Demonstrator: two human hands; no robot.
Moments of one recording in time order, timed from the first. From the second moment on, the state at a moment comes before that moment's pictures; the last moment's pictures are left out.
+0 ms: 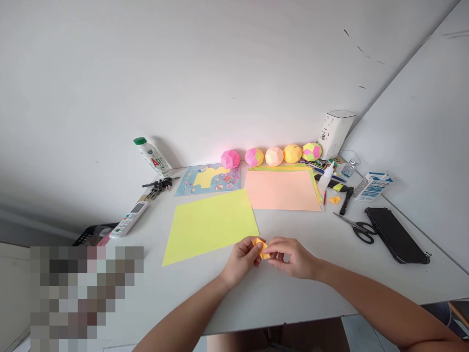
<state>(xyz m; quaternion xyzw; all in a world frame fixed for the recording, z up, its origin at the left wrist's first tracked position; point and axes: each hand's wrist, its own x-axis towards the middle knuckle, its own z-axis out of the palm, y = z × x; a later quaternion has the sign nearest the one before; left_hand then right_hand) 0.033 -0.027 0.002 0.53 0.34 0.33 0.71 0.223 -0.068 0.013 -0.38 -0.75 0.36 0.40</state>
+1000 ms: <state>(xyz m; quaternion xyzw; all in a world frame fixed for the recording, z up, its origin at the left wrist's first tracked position) 0.032 -0.037 0.000 0.60 0.21 0.30 0.71 0.218 -0.069 0.013 -0.48 -0.56 0.55 0.40</state>
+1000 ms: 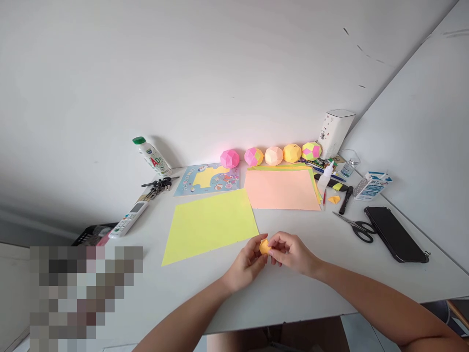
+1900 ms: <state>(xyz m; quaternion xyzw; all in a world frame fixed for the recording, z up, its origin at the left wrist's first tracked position) 0.034 -0.031 0.006 0.59 0.34 0.27 0.68 0.216 -0.070 0.022 -0.47 -0.59 0.53 0.40</state>
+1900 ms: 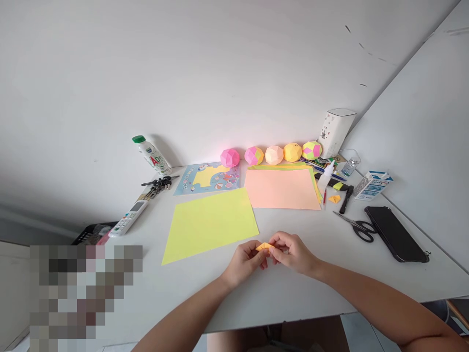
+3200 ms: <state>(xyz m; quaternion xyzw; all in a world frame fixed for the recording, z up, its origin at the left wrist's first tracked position) 0.033 -0.027 0.012 0.45 0.29 0.21 0.82 0.223 -0.065 0.012 -0.35 -0.75 0.35 0.45</state>
